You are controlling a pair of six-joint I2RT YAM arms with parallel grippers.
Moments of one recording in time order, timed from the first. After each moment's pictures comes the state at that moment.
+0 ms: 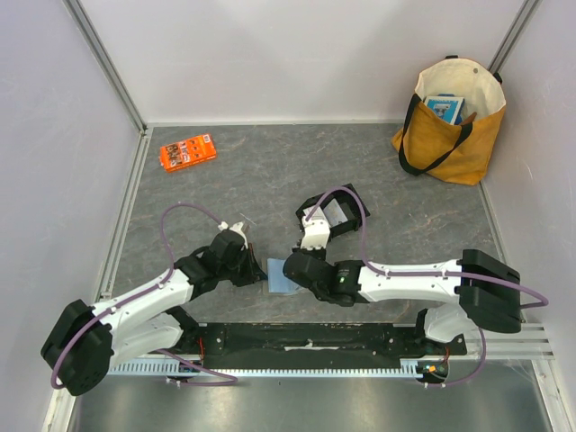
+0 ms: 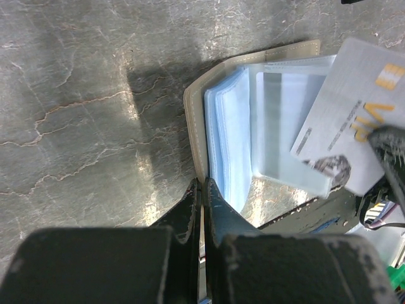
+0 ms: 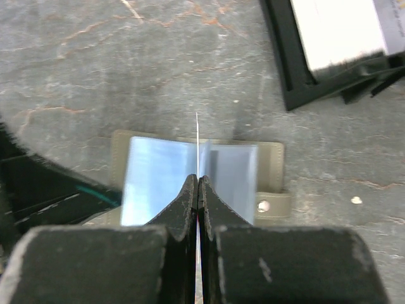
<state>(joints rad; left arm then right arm) -0.70 1.00 0.42 -0.28 0.11 -0.85 1.28 1.47 0.86 -0.16 0.73 0.87</state>
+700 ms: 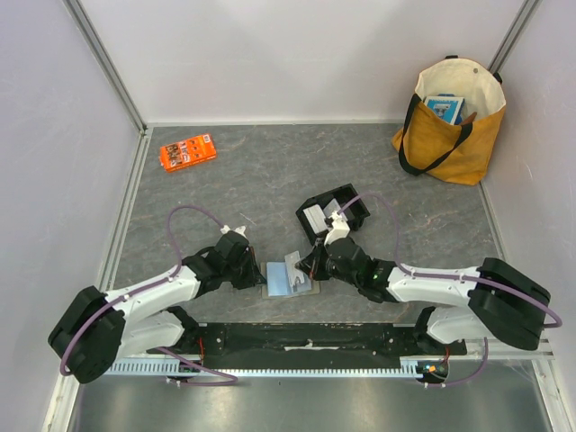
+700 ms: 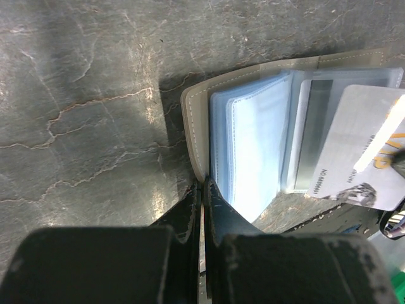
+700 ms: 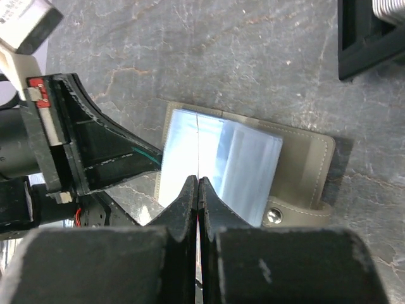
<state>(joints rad) -0.70 1.09 0.40 -0.25 0.10 -0.85 1.02 1.30 0.50 0.30 0.14 0.89</state>
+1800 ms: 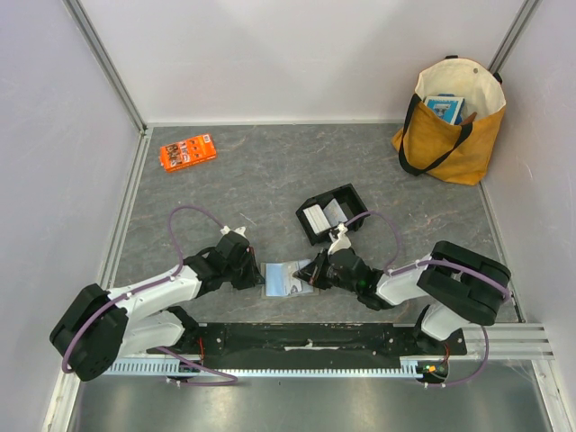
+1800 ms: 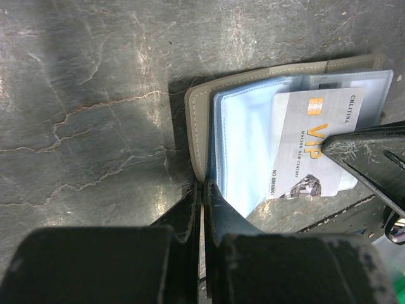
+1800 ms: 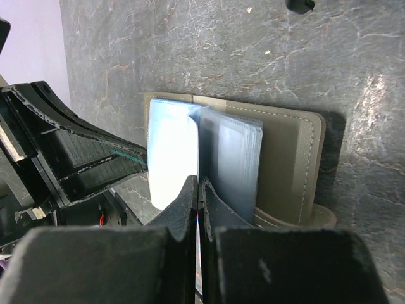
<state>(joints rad) -0.70 1.11 0.40 -0.23 0.10 -0.85 1.00 1.56 0.33 0.75 0.06 1.14</state>
